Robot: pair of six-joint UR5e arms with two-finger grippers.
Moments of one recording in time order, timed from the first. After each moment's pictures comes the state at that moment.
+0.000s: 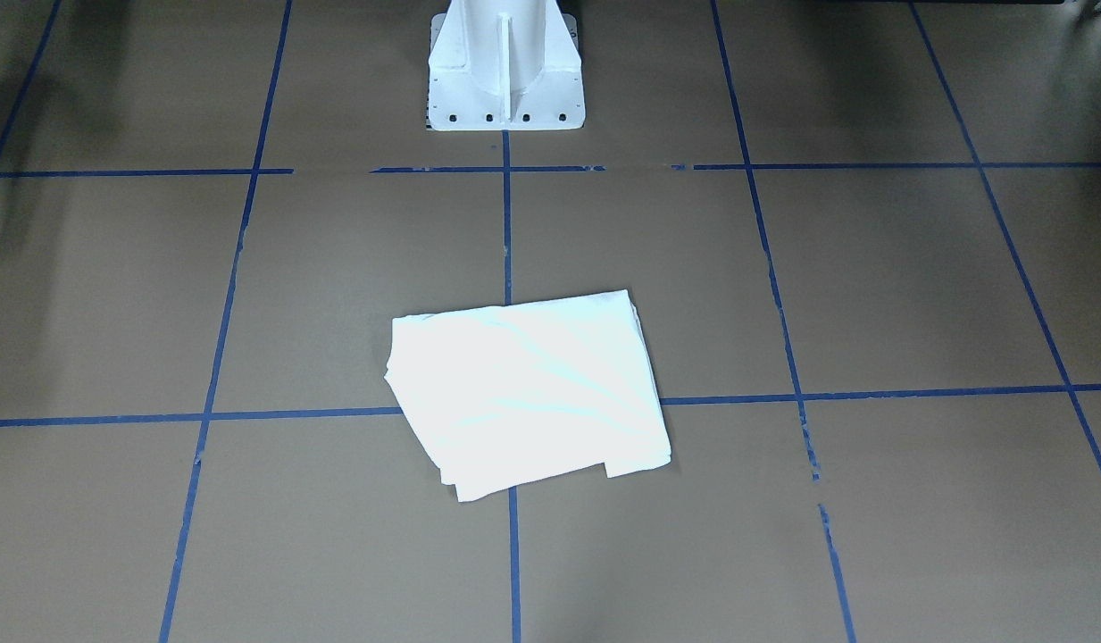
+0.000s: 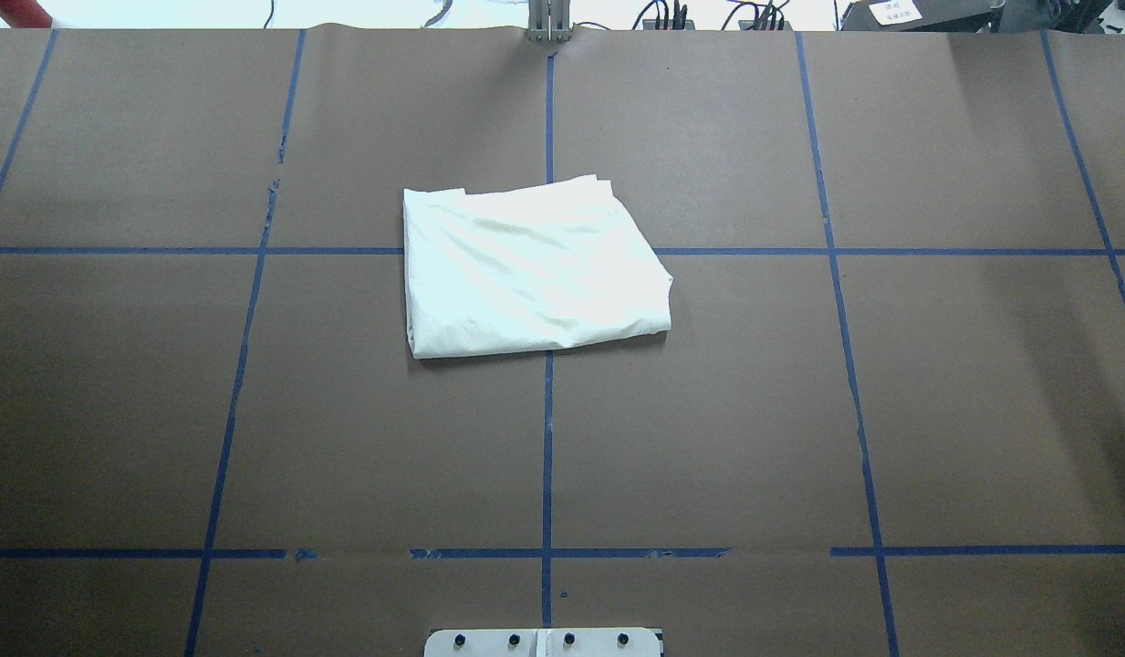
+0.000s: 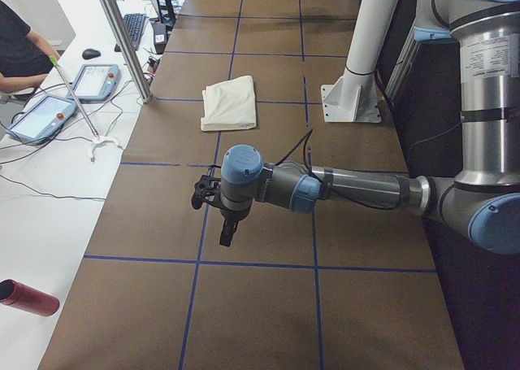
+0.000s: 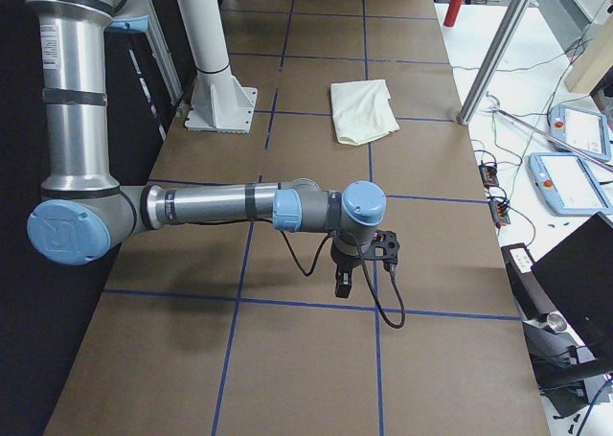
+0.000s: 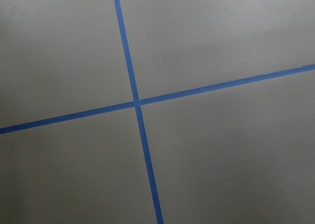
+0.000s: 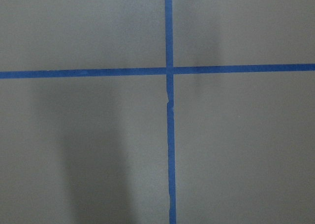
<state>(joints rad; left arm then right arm) -1.54 -1.45 -1.81 -1.72 -2.37 -0.02 1.51 -1.61 1.73 -1.69 2.32 0.07</state>
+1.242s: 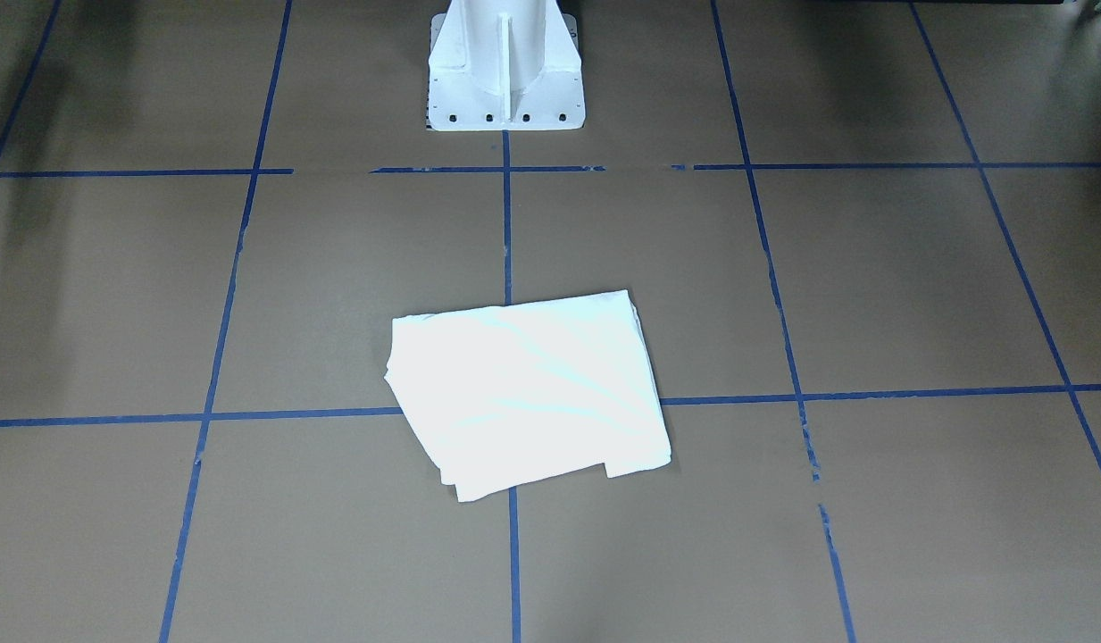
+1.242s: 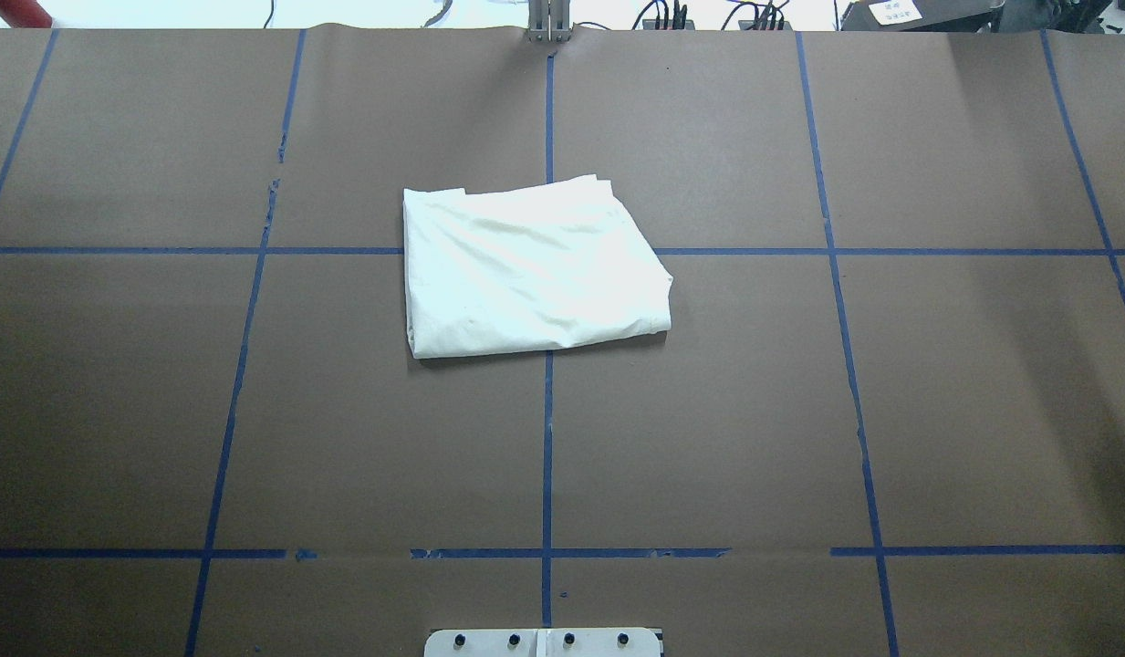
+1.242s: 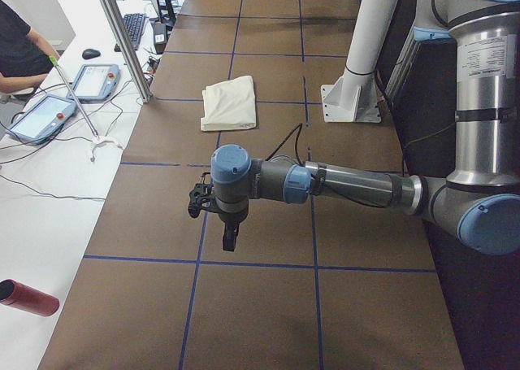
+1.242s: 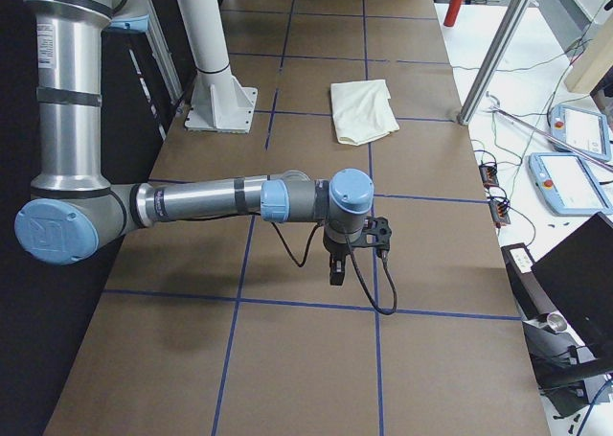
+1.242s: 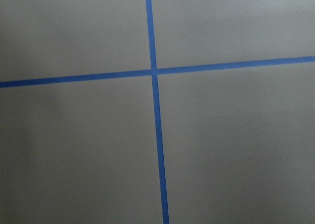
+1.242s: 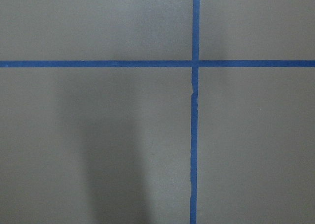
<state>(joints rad) -1.54 -1.48 -1.81 -1.55 -2.34 -0.02 1.51 -1.63 1.78 -1.69 2.36 0.07</state>
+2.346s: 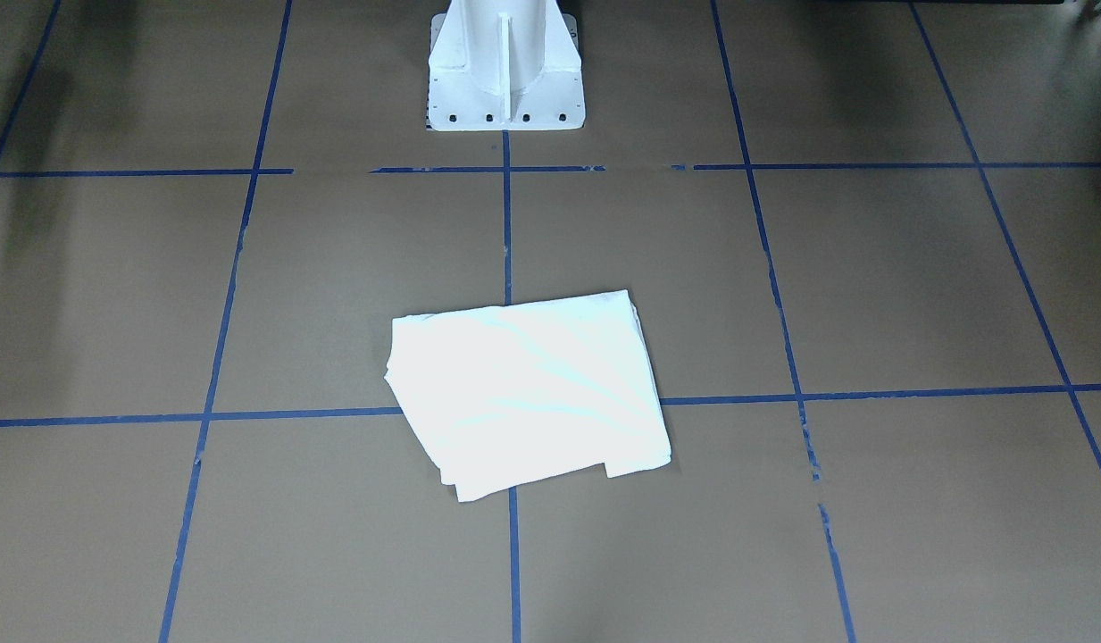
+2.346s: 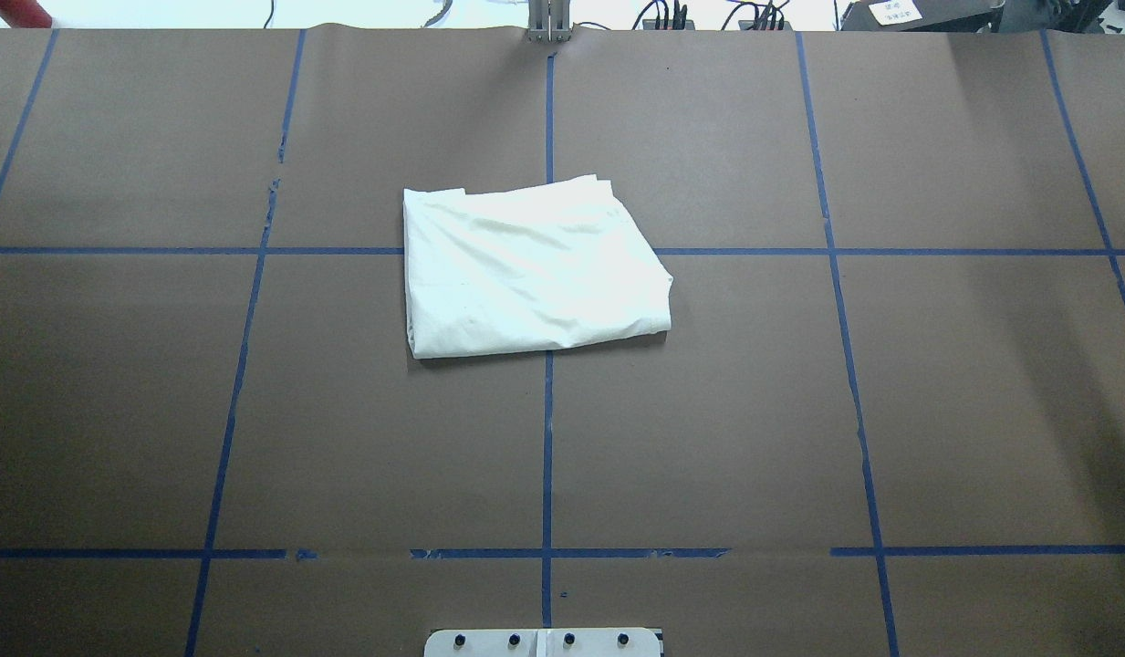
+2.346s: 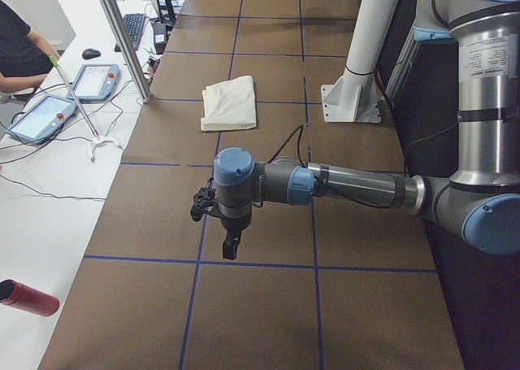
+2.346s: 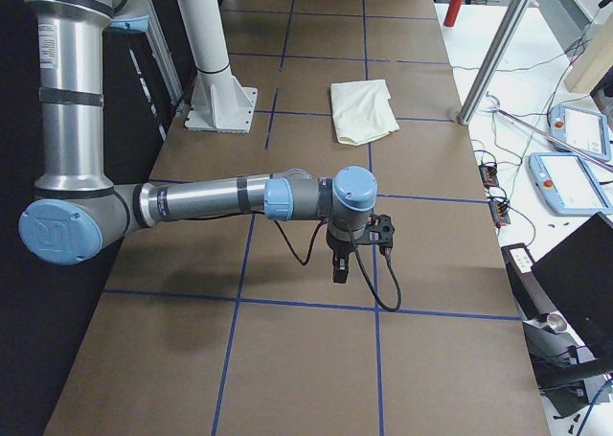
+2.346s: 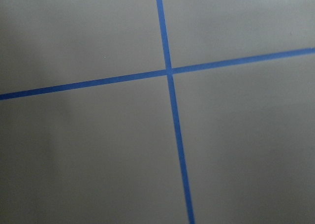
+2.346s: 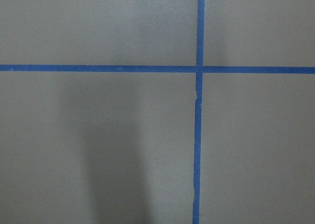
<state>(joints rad) -1.55 -1.46 -1.81 -1.50 -2.27 0.14 1.51 -1.62 1.77 -1.69 2.36 0.07</state>
